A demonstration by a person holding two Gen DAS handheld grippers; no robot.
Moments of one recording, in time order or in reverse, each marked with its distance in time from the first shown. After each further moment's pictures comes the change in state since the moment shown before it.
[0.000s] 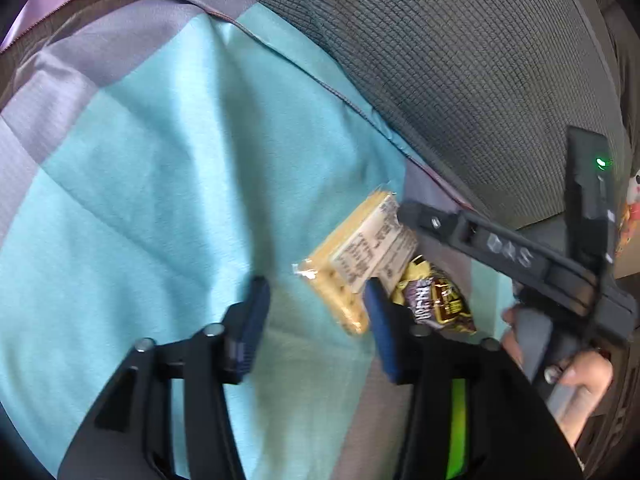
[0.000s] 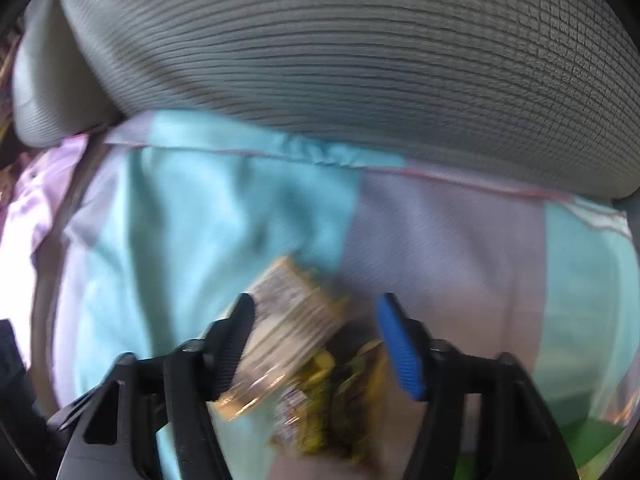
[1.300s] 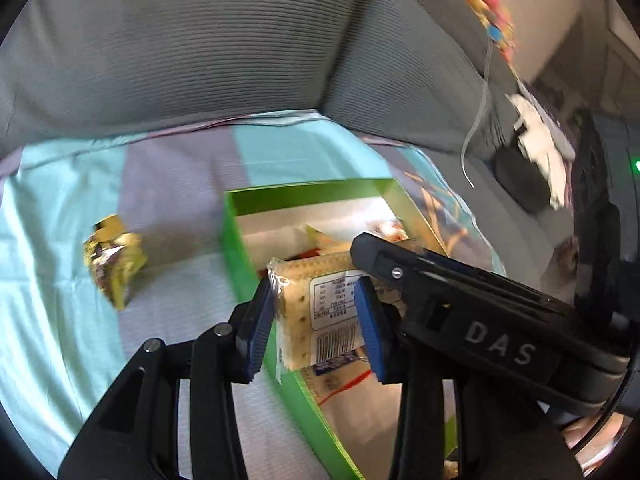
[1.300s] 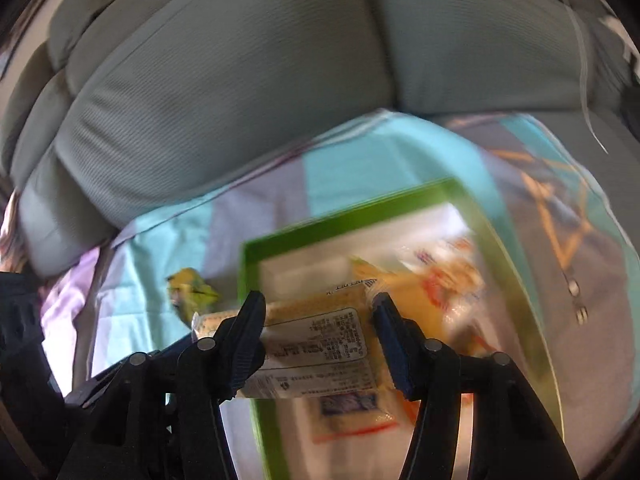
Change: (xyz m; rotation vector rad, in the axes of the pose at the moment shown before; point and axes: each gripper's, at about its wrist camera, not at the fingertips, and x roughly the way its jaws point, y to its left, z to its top) left arm -0.036 -0.190 -0.173 0.736 -0.001 -0.152; right arm -0.164 -0.125 -0.234 0.485 -0.386 -0.014
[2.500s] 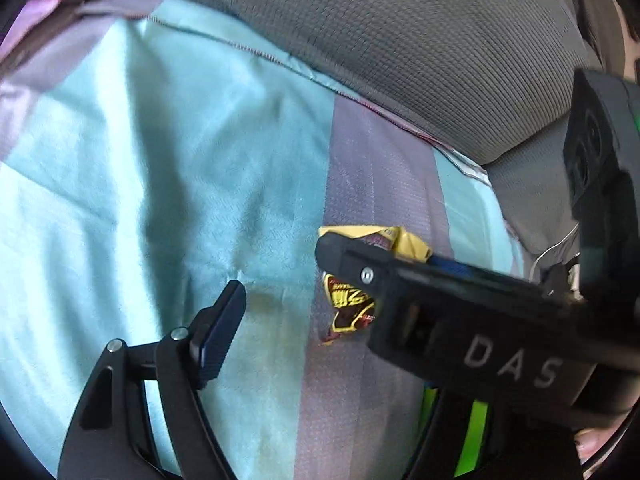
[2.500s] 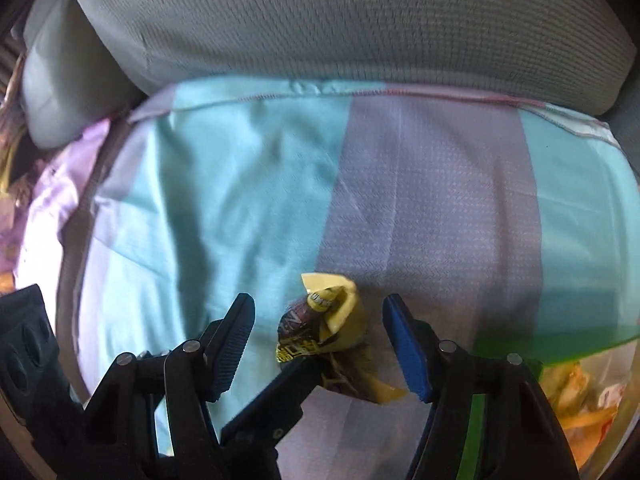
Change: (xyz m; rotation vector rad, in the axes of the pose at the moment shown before) left arm 0.031 0.196 0.000 -0.551 0.063 0.099; right arm 0.171 0.167 0.025 -0.380 0.448 0.076
